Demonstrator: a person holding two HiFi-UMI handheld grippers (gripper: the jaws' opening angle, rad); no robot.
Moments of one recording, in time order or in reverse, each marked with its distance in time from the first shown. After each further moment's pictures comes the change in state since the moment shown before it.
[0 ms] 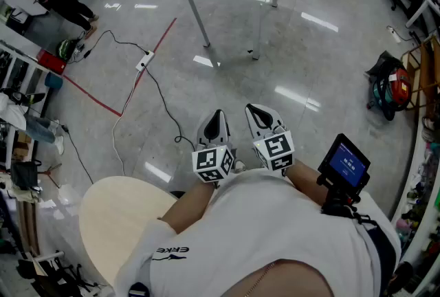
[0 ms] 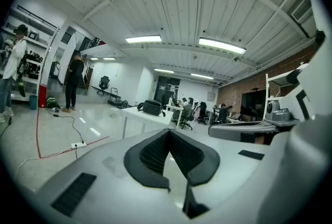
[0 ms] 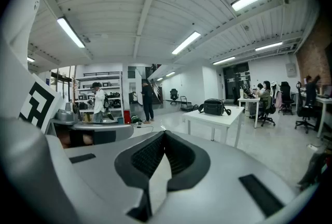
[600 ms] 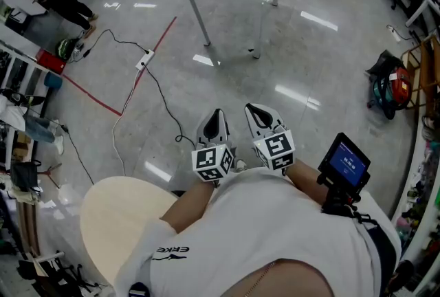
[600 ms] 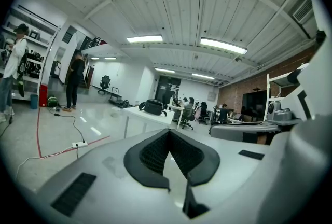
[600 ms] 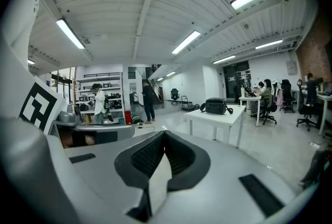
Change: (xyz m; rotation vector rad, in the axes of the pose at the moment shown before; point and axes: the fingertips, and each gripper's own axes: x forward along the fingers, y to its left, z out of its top) left arm 0.000 0.009 0.000 -0.010 0.003 0.008; right arm 0.005 0.006 0.000 0.016 0.000 0.014
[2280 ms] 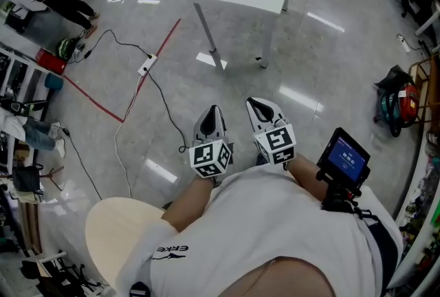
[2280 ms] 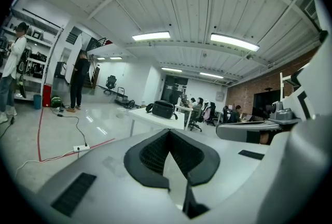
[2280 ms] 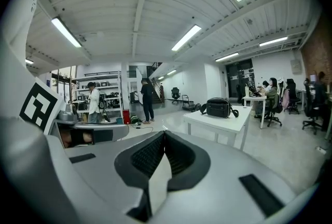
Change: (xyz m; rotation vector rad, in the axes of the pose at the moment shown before) left arm 0.131 0.084 0.032 -0.019 0.001 0.070; right arm 0.142 -0.071 0.034 -0.013 0.011 0.018
